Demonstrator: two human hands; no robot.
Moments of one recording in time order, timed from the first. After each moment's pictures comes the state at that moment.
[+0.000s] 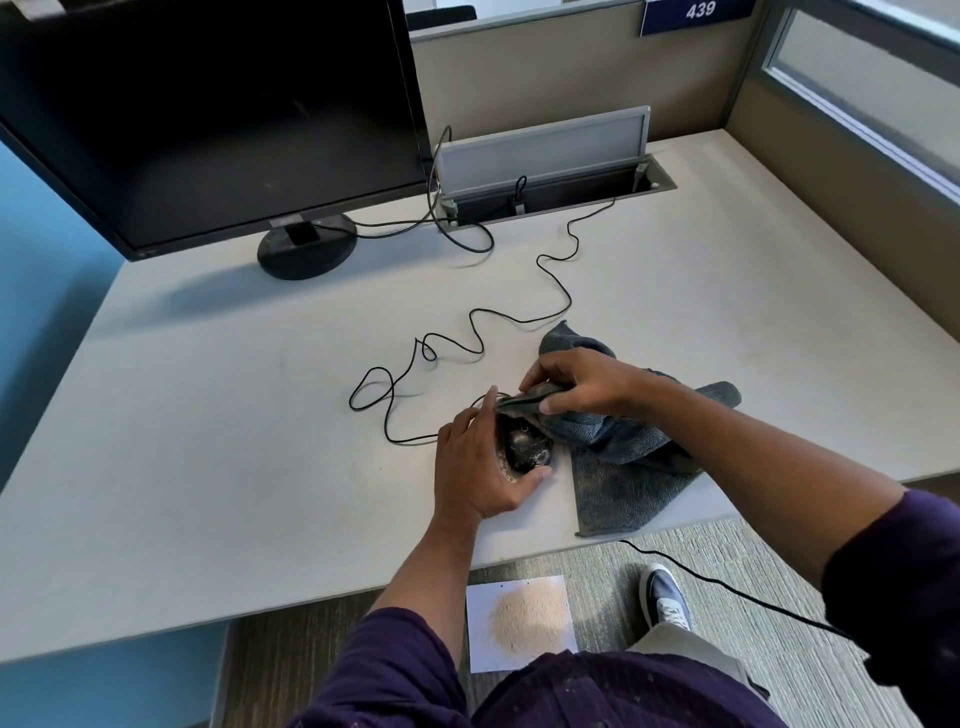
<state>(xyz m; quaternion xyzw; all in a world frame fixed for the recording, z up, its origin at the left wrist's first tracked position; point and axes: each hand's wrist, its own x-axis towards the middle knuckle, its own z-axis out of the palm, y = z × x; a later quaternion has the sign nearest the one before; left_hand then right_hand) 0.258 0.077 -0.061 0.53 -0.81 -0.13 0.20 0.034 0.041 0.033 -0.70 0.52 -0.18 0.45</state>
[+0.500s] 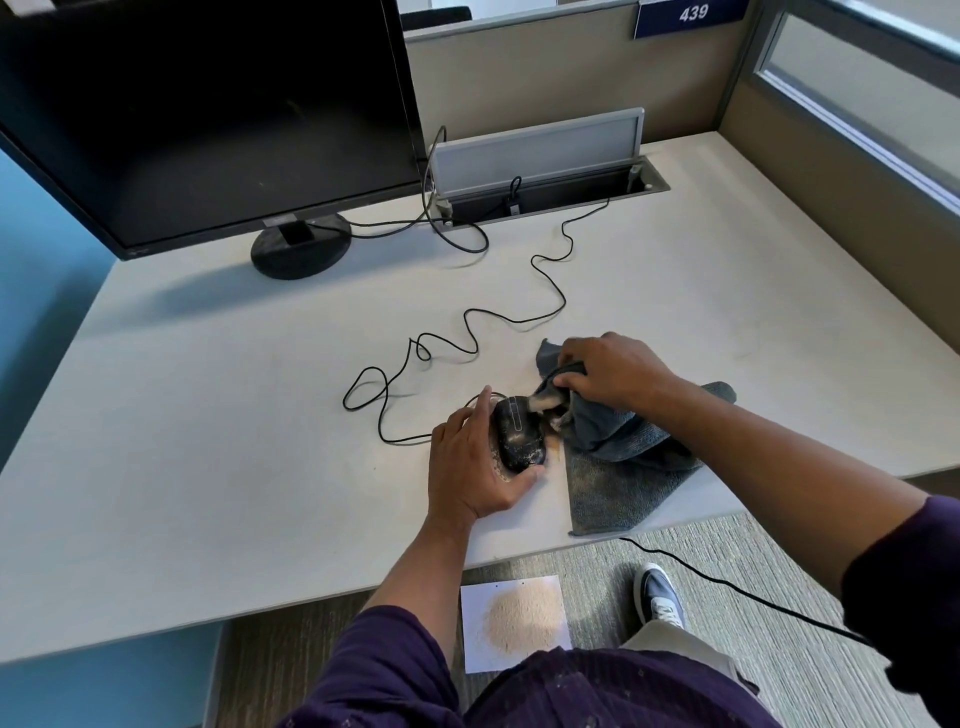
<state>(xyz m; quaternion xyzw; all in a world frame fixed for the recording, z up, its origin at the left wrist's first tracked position) 0.258 0.076 -0.060 0.53 -0.81 -0.15 0.20 0.015 0.042 0.037 -0.73 0.67 -0.07 0.11</state>
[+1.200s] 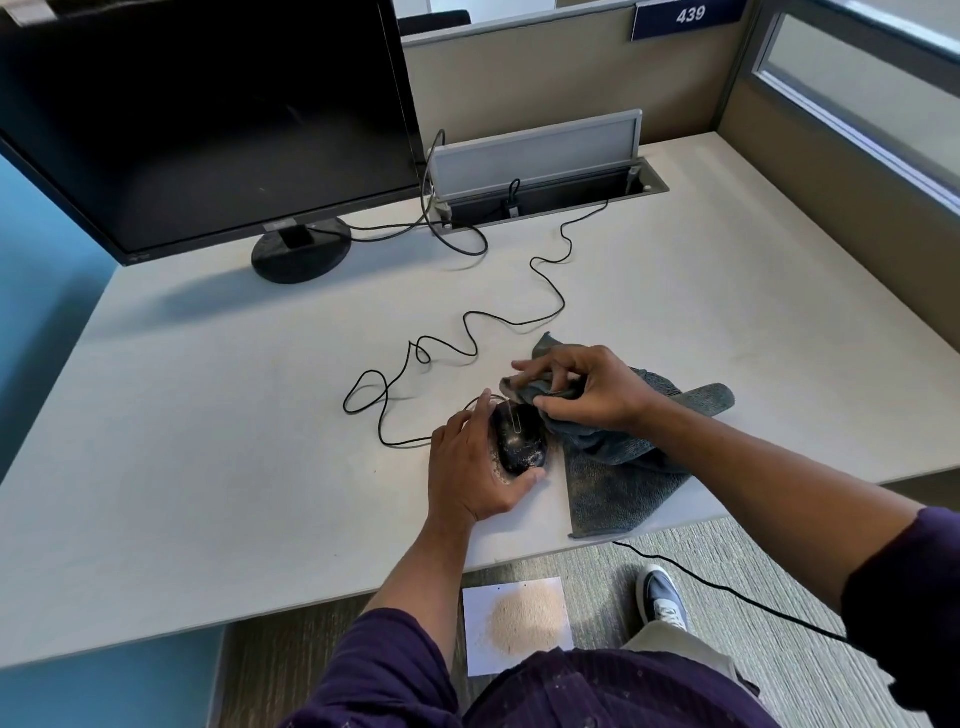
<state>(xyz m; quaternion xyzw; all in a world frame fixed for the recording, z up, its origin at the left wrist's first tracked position) 0.258 0.077 -0.057 0.53 -0.81 -0.14 0.21 0.033 0.064 0.026 -0.72 0.42 -0.41 0.37</state>
